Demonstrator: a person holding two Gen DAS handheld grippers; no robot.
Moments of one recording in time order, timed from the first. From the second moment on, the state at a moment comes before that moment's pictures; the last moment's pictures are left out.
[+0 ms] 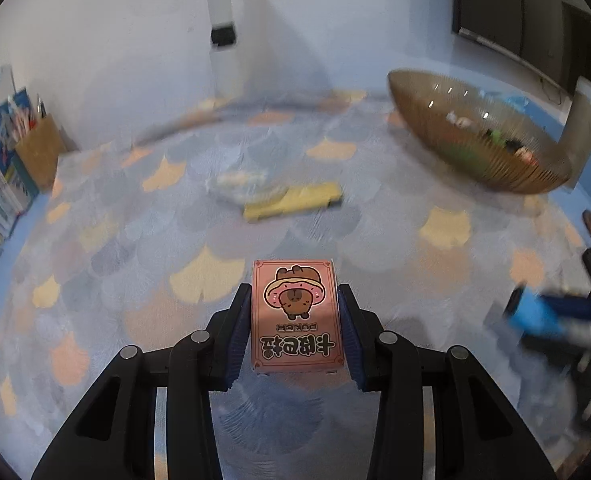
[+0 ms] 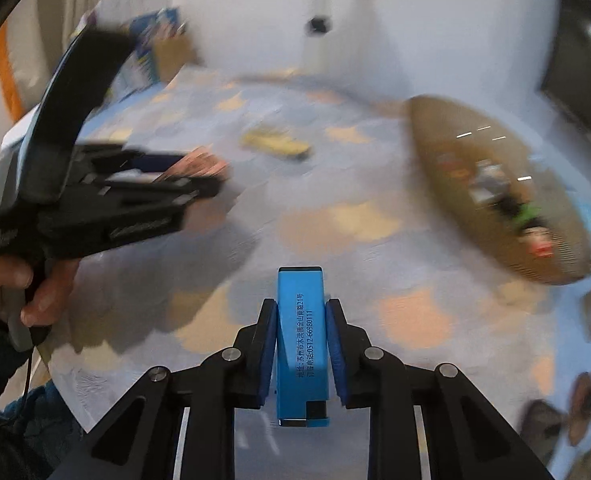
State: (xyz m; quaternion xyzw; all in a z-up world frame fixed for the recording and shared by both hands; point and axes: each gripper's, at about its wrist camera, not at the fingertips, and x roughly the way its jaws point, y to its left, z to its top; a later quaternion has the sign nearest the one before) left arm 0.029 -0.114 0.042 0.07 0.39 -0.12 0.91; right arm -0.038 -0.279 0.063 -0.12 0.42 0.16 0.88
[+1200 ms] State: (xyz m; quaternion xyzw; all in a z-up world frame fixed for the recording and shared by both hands) left arm 0.090 -0.170 0.152 -0.01 0.33 -0.20 0.92; right arm 0.037 -0.414 0.171 0.01 0.36 0.05 0.93
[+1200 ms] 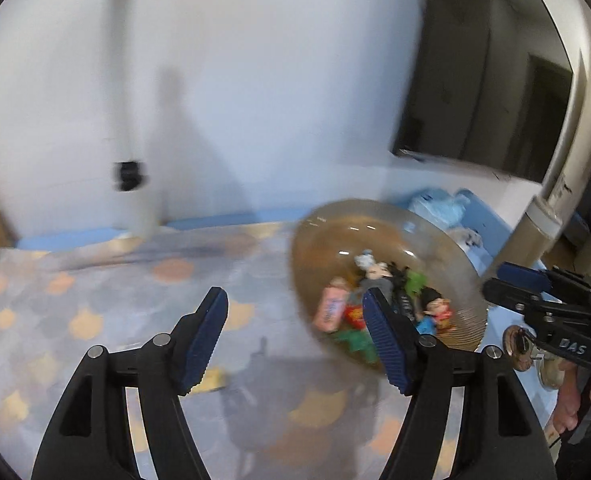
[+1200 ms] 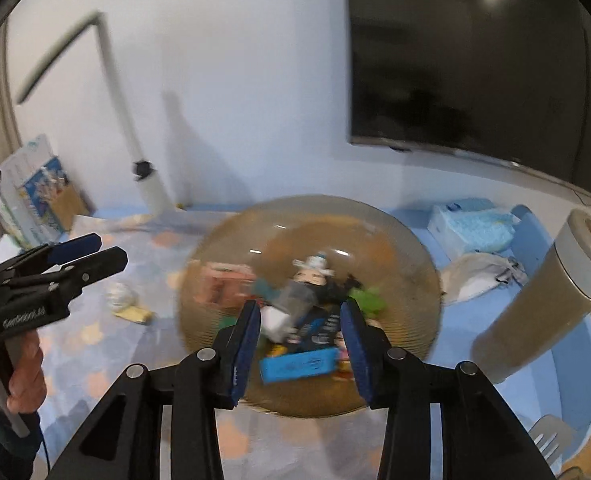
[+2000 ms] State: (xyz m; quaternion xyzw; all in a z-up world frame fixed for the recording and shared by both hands) left arm 0.055 -0.012 0.036 -0.02 0.38 0.02 0.92; right arm 0.008 -0.228 0.059 -0.01 0.42 0.21 0.88
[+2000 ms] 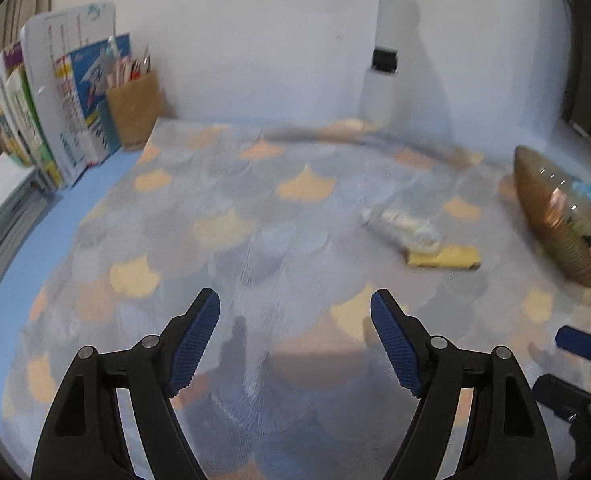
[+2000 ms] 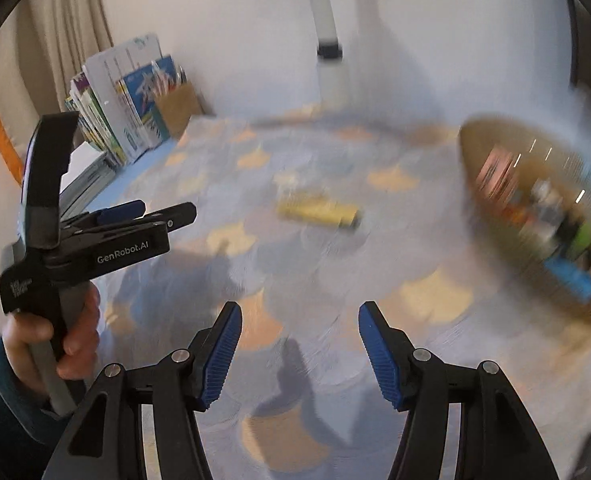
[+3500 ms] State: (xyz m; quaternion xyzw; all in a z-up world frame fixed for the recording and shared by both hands) left arm 0.125 -0.040 0.054 -0.07 0.44 -0.12 0.89; right arm 0.057 -0.211 0.048 -0.05 0.44 0.21 0.87
